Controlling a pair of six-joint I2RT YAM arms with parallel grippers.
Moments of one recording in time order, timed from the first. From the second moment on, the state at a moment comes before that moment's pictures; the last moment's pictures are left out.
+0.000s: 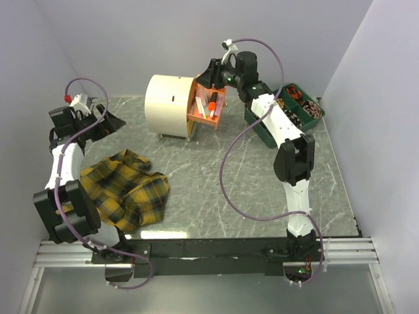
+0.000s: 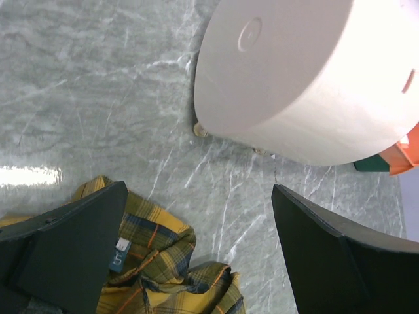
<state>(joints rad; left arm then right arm) 0.39 1.45 1.10 -0.20 0.69 -0.30 0.38 2.21 2.20 -0.14 -0.54 0.38</state>
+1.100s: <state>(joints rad) 0.38 1.77 1.38 0.06 0.87 -0.48 0.26 1.90 1.79 -0.31 -0.36 0.21</state>
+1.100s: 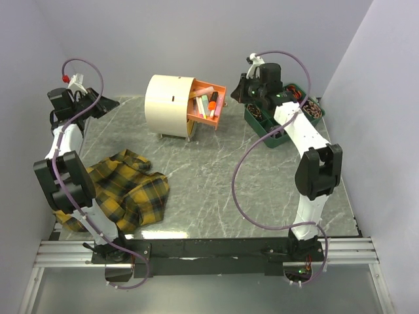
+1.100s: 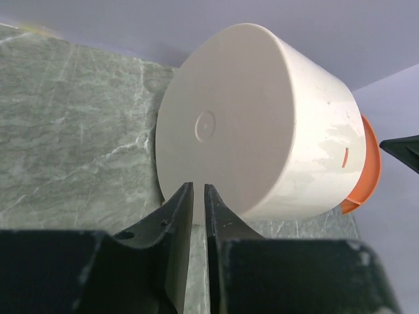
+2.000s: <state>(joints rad) 0.34 1.80 1.31 0.14 0.88 -0.52 0.37 2.09 1.99 -0.31 -0.40 0.28</state>
